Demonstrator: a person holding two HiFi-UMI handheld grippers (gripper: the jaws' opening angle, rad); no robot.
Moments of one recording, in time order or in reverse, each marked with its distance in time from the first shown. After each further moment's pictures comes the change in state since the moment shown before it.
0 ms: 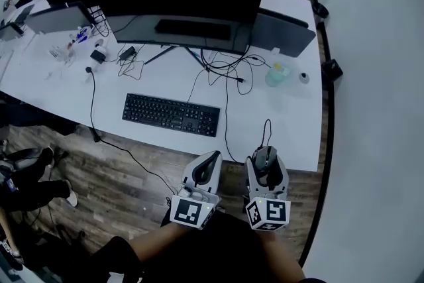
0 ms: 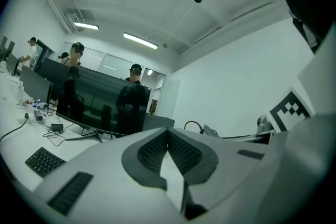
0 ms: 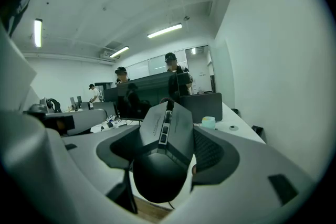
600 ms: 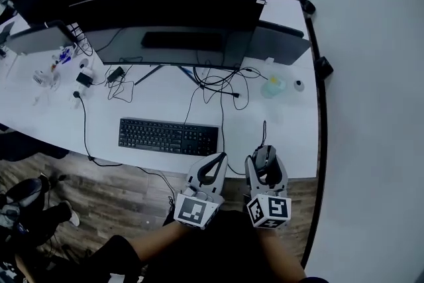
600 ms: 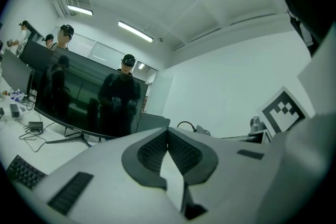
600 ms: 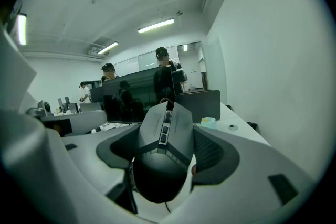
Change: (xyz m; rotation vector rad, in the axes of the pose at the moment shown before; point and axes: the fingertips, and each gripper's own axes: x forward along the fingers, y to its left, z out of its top) left arm 0.021 -0.021 -0.004 -0.037 0.028 -0.145; right arm -0.002 -0.018 -0.003 0.046 0.038 -0.100
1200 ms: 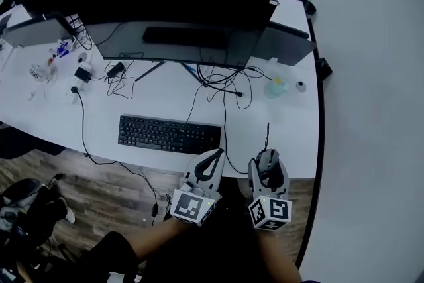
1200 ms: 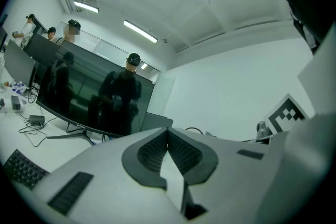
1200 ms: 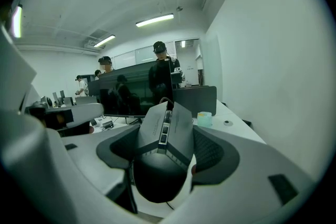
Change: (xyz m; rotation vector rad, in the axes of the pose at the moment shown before) left arm 0.003 0.006 -0.007 -0.021 0.027 0.012; right arm -0.014 -0.021 -0.010 -0.011 0.050 -0.049
